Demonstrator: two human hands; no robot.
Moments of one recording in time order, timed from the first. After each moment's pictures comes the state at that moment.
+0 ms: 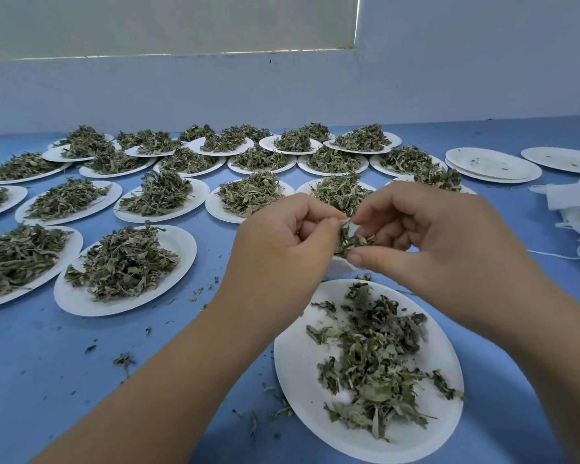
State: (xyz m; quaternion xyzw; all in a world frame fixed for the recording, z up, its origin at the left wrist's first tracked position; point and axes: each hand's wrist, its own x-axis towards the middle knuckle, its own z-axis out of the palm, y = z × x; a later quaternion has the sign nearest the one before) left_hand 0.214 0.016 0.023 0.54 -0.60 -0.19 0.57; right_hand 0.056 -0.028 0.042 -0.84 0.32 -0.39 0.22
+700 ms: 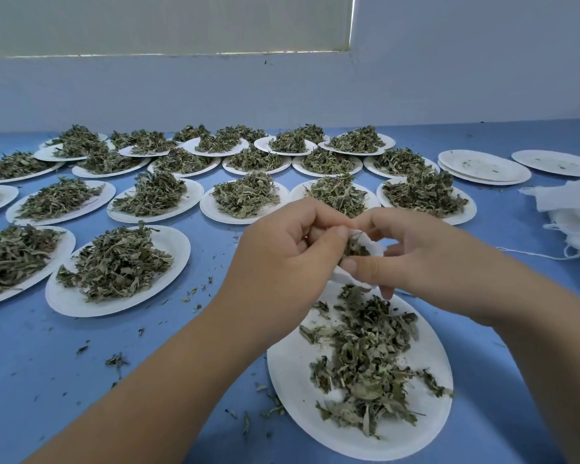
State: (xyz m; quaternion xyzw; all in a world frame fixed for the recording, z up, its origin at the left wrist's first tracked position) left_hand 0.210 0.023 0.024 0.49 -0.63 -0.23 0.56; right_hand 0.051 -0.045 0.036 -0.80 0.38 -0.22 0.40
